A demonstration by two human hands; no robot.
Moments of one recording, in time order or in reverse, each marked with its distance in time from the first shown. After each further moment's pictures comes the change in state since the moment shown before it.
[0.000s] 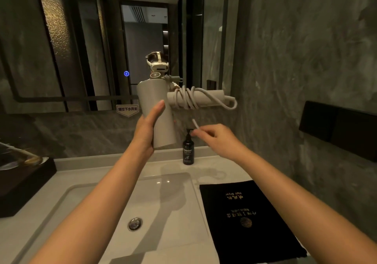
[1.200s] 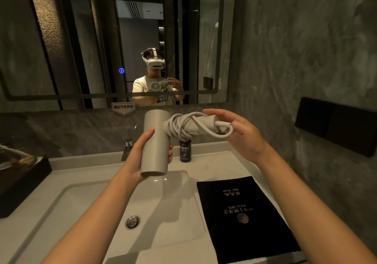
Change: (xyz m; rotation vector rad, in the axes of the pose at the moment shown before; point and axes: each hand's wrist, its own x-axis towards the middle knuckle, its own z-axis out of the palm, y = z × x) left_hand -0.017 -0.046 -0.048 -0.301 -0.253 -0.507; right_hand -0.025 0.011 -0.039 0.768 -0.144 -0.185
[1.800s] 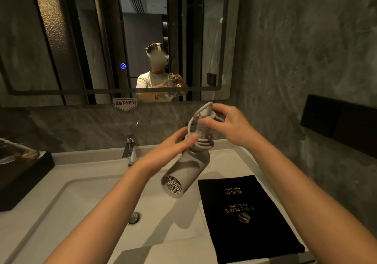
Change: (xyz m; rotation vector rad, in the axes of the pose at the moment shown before) left_hand -0.003 -0.012 0.063 1.074 -0.023 0.153; right_hand 0.032 0.005 0.003 -0.537 0.125 -0.034
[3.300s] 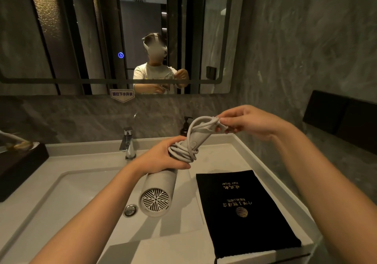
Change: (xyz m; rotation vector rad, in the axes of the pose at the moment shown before) left_hand 0.006 -0.046 -0.016 0.169 -0.057 0.180; right_hand -0.004 0.005 -0.042 -0.021 -0.304 0.451
